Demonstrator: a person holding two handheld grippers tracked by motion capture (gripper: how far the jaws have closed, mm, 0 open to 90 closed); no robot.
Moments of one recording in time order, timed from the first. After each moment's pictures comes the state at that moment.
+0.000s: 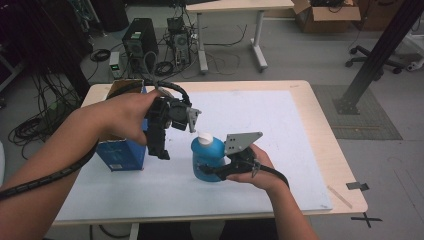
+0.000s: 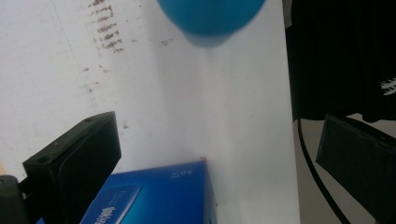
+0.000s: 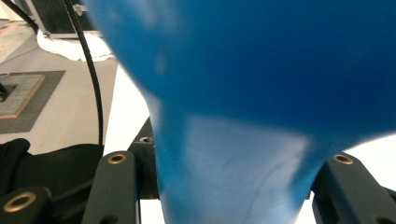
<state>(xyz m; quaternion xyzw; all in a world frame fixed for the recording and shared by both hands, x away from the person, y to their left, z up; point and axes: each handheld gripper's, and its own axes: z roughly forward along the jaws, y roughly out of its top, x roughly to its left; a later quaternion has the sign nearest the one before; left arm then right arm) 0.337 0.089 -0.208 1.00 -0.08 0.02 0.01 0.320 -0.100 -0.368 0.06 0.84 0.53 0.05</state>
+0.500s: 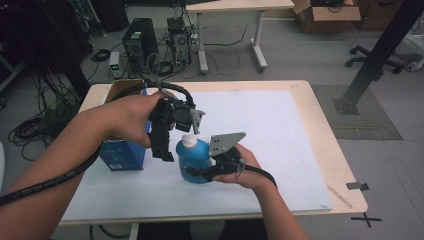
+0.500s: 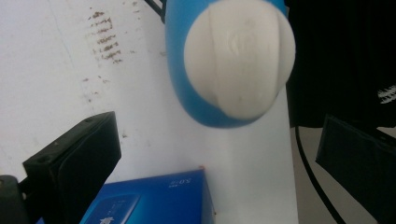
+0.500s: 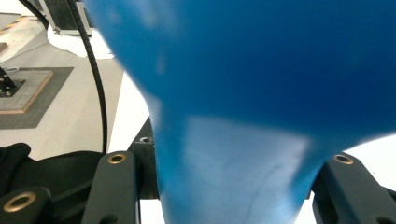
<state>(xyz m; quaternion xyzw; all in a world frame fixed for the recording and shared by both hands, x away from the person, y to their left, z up) 0.334 0.084 -0.208 1.00 -0.08 0.02 0.02 0.321 -0.067 -0.367 0.04 0.85 0.53 0.04</state>
